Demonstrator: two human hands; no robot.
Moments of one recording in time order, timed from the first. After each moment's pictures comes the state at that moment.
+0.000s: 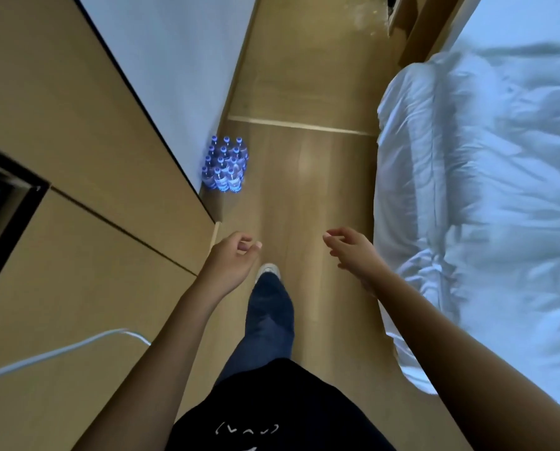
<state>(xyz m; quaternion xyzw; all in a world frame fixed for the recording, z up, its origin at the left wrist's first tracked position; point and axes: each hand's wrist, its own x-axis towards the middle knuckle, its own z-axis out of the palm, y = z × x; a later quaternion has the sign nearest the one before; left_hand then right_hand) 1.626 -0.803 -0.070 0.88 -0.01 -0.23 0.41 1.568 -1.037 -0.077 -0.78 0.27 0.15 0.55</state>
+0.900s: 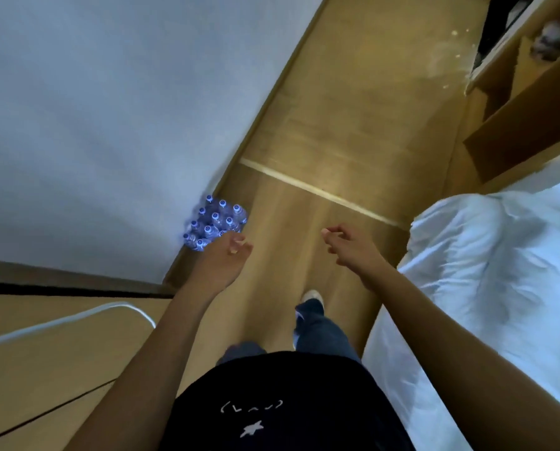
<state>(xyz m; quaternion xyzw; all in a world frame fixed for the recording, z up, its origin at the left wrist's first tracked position) 2.139 -1.038 -0.079 0.86 0.16 -0.22 0.43 2.148 -1.281 -0.081 -0.80 0.20 0.26 0.51</state>
